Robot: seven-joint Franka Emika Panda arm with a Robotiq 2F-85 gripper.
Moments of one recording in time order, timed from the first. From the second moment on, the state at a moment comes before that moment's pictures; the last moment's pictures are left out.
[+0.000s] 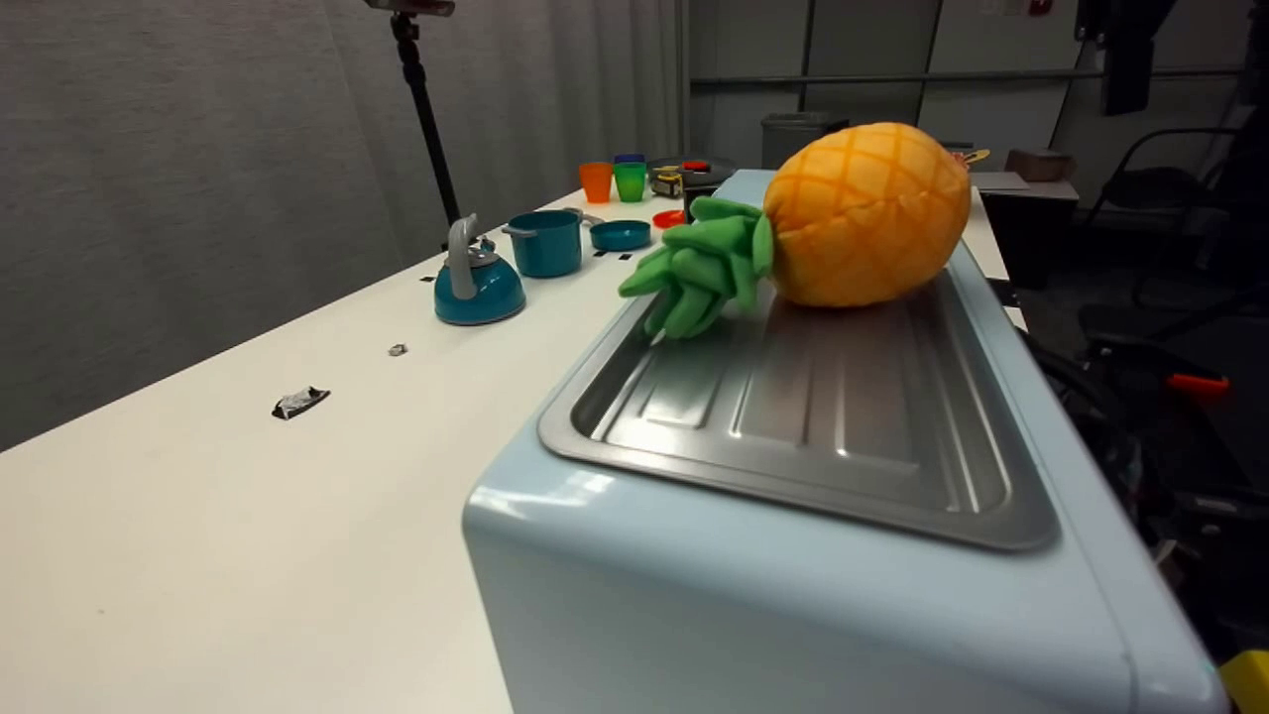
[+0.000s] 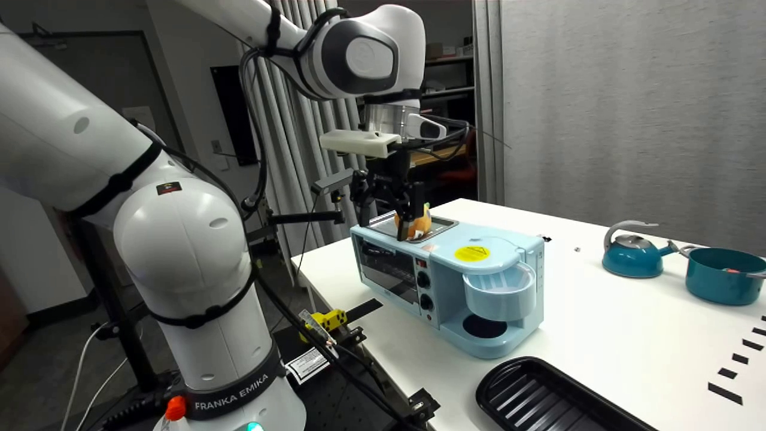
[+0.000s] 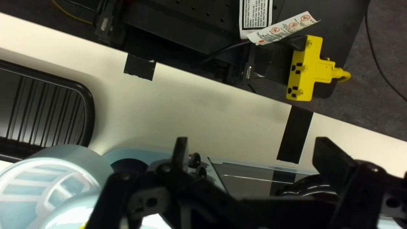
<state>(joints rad) 0.15 -0.59 -0.02 -2.76 0.10 1.98 -0.27</state>
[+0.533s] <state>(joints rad) 0.20 -0.50 0.01 -2.76 0.19 2.17 -0.27</state>
